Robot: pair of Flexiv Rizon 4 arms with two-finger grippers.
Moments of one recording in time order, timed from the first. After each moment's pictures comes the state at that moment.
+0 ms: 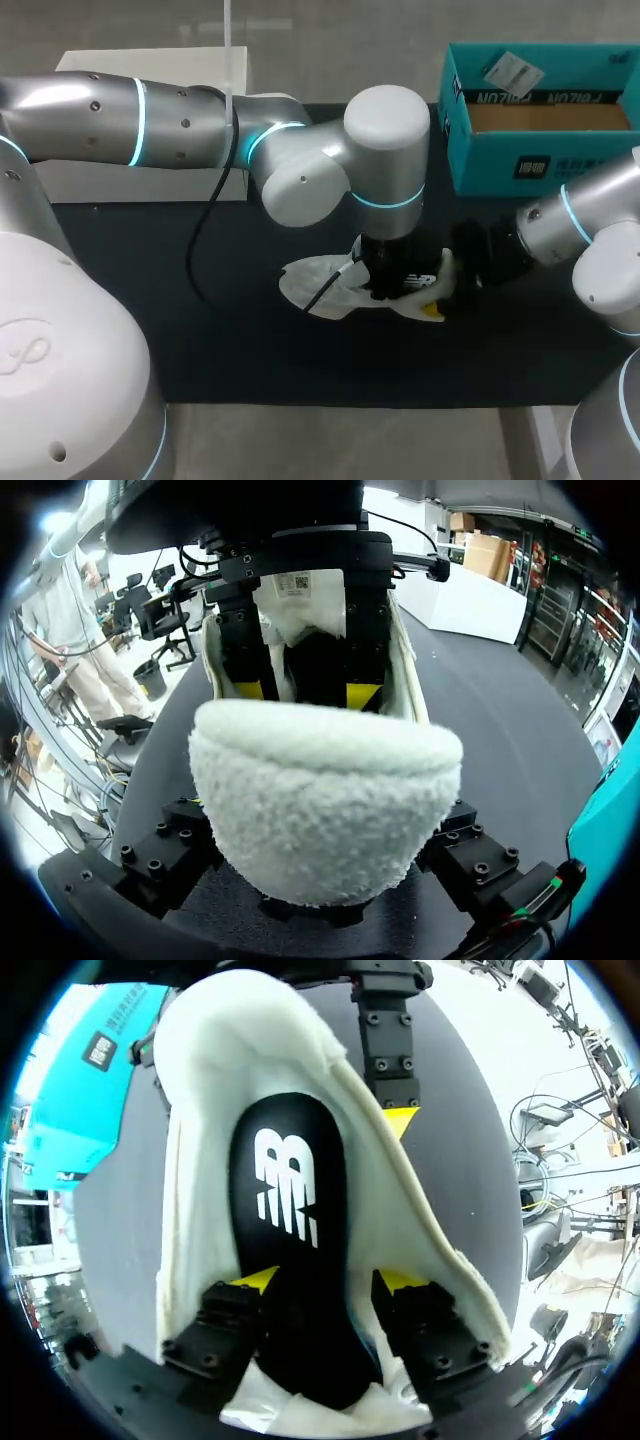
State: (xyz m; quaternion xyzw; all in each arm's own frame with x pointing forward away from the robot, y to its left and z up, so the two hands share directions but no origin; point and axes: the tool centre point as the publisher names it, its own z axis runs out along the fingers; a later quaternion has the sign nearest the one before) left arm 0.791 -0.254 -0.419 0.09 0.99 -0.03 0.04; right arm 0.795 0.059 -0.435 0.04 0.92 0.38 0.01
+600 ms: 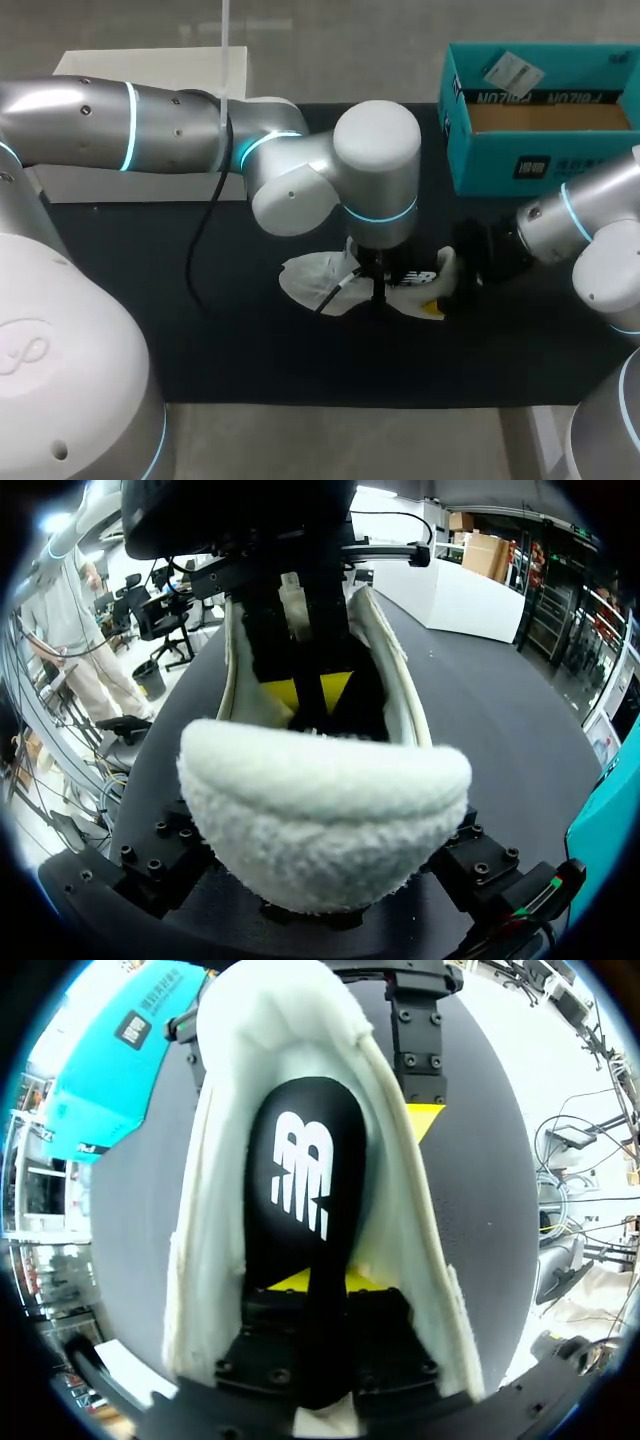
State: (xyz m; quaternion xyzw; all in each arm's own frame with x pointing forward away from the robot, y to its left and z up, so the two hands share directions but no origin) left arm 0.799 -0.250 -0.419 0.04 0.99 -0.05 0.08; right arm 0.798 0.058 -0.435 0.04 0.92 0.38 0.01
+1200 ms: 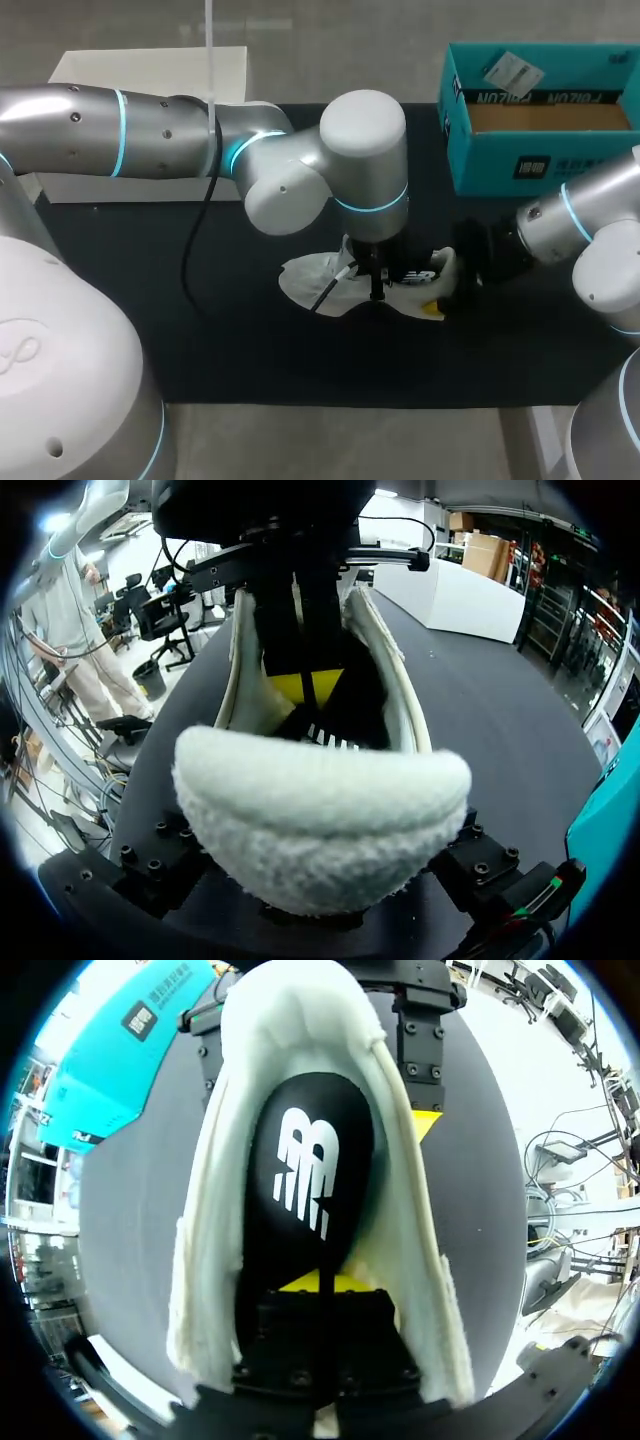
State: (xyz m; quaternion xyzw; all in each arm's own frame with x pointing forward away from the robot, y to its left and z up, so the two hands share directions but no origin) left arm 0.794 -0.250 -0.417 0.02 1.00 -0.07 0.05; right arm 0.797 0.058 -0.435 0.04 0.92 0.38 0.01
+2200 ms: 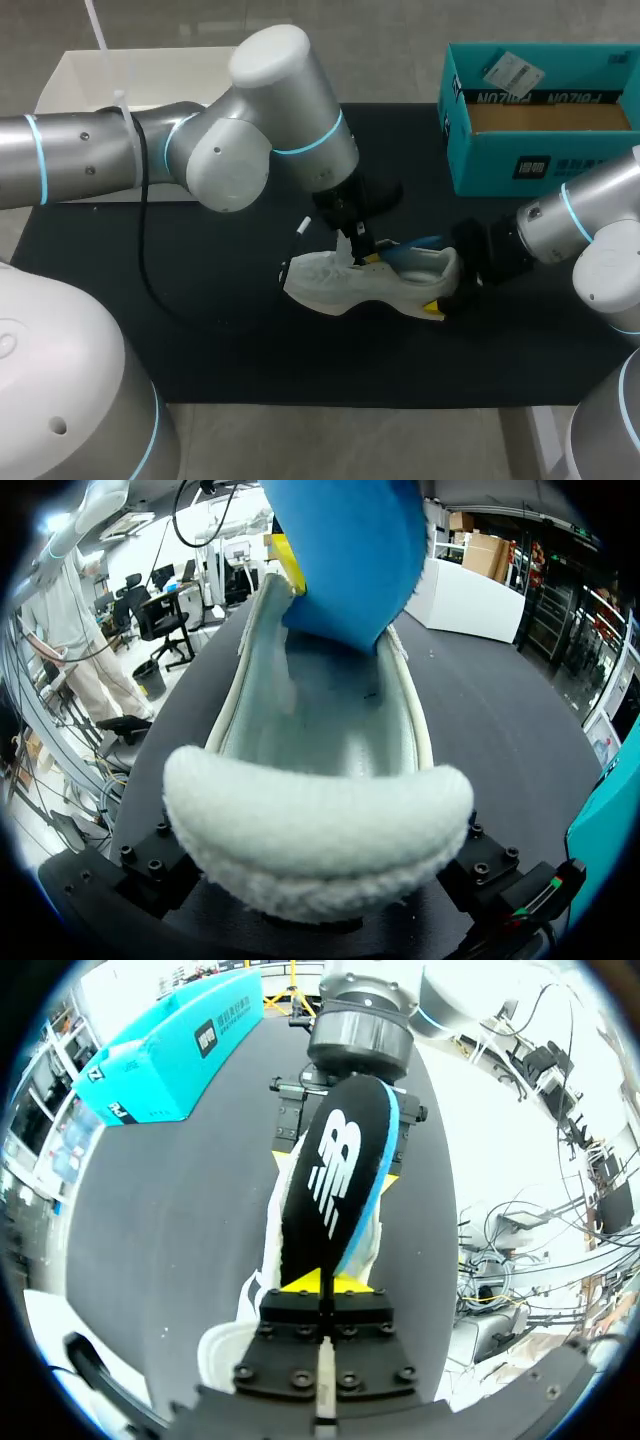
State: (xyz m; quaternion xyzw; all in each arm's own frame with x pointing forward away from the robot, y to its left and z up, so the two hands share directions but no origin) left arm 0.793 -0.233 -0.342 -0.07 0.98 -0.20 -0.04; right arm 0.797 0.058 -0.435 0.04 0.92 0.38 0.01
